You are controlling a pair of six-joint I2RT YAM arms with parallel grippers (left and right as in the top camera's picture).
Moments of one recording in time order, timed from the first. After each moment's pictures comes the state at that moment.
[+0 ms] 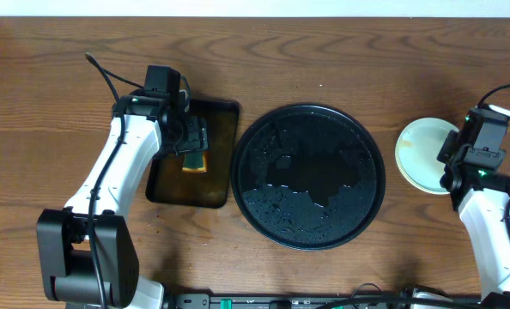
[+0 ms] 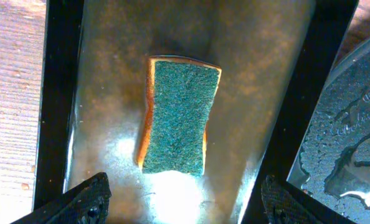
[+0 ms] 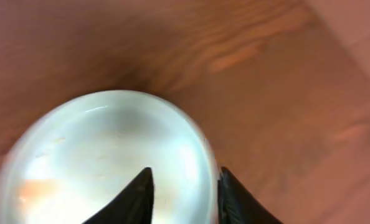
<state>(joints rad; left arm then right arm) -0.11 1.67 1.24 -0.90 0.10 -0.25 -0.22 1.31 0.79 -0.29 0.36 0.12</state>
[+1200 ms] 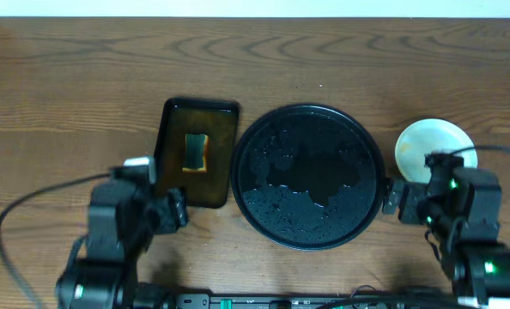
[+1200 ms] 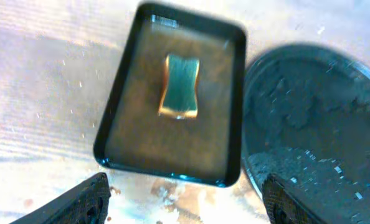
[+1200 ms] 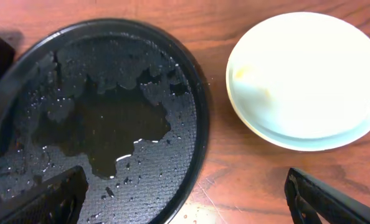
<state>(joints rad) -0.11 0.58 0.74 -0.91 0.06 -0.24 -0.01 0.70 0.74 -0.85 -0.09 0.15</state>
